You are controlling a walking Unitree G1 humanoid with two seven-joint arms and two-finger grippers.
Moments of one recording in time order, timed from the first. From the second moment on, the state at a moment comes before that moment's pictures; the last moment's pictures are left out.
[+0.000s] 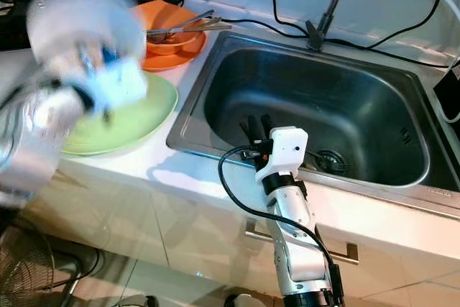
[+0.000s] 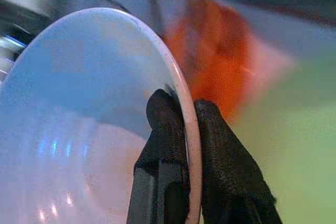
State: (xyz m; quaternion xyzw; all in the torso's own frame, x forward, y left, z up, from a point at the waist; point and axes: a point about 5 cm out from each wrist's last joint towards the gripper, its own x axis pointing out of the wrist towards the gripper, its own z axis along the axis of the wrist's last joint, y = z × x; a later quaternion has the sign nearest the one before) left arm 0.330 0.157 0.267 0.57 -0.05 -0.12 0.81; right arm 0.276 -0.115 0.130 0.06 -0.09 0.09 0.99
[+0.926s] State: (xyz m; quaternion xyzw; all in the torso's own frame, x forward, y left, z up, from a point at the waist) left arm 0.311 0.066 0.250 0.52 -0.21 -0.28 0.78; right arm 0.325 -0.163 0.227 0.16 -0.16 0.03 0.97
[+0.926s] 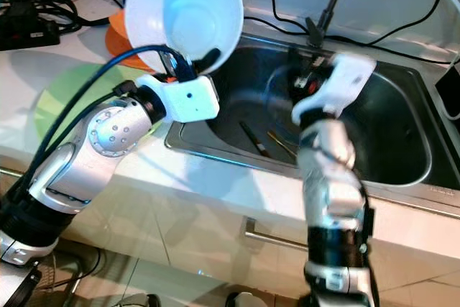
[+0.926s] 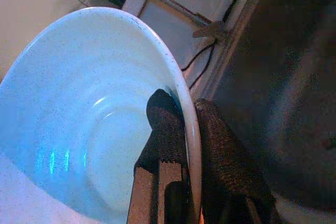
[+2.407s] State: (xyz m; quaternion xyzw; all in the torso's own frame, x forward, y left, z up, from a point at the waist) left arm 0.308 0.047 0.223 0.53 -0.20 -0.35 0.74; right arm 0.312 -0.139 0.253 0.23 -0.10 0.19 0.95
